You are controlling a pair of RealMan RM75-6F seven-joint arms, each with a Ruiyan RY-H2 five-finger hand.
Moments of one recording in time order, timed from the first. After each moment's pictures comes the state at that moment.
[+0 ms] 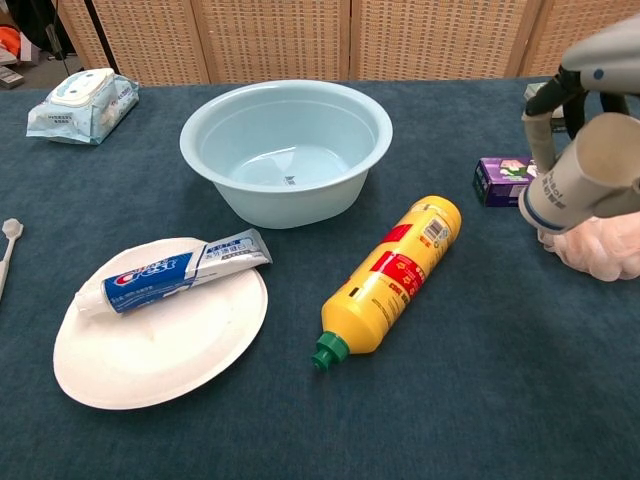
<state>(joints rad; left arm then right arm) -0.04 -1.10 0.09 -2.05 1.61 1.41 0.39 0.71 -1.06 0.06 -2.30 -0.89 1.21 -0.97</state>
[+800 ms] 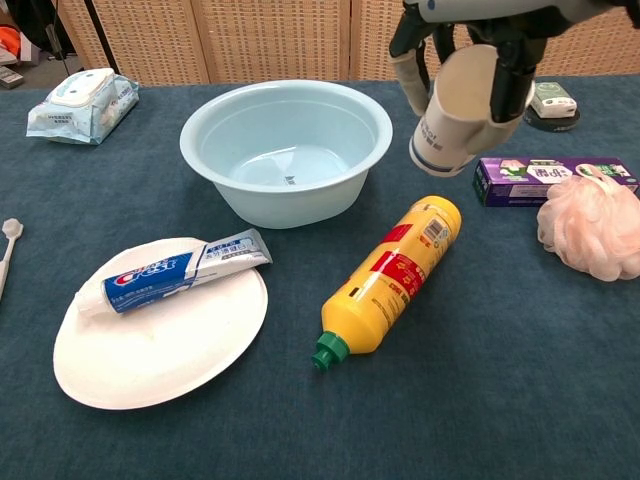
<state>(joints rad) -0.04 -1.11 0.12 -2.04 1.64 1.38 0.39 1.05 -1.22 0.22 -2.34 -0.50 1.33 -1.23</state>
